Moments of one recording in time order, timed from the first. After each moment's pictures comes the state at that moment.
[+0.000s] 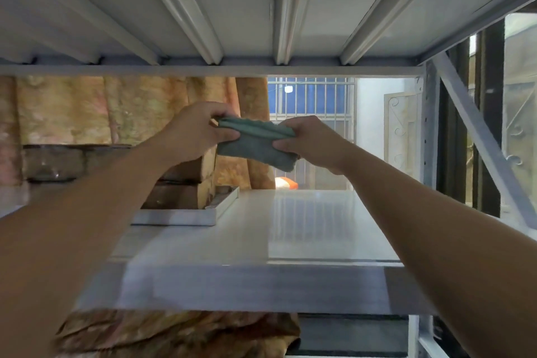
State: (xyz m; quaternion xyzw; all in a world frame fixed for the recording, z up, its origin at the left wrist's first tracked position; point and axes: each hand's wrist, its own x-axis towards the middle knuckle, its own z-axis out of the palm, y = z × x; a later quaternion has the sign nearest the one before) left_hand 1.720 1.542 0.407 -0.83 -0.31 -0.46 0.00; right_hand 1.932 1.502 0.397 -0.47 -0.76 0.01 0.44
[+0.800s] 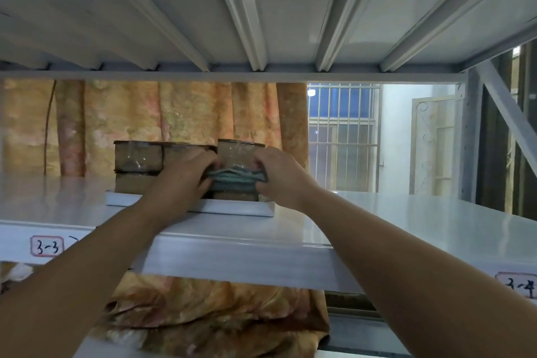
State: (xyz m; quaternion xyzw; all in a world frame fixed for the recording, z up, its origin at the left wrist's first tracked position) left_hand 1.602 1.559 0.323 -0.81 -0.32 -0.44 0.21; right_hand 1.808 1.526 0.344 -0.45 -0.81 -0.18 0.33
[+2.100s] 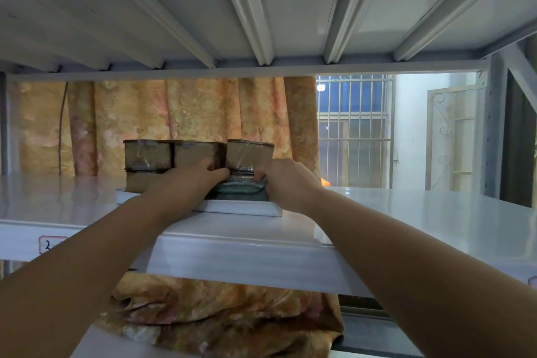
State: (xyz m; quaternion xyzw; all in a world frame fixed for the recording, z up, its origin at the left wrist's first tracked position) left_hand 1.599 1.565 0.323 -0.81 -0.46 -0.18 0.32; right_hand 1.806 1.530 0.333 -0.52 -0.79 -0.20 0.26
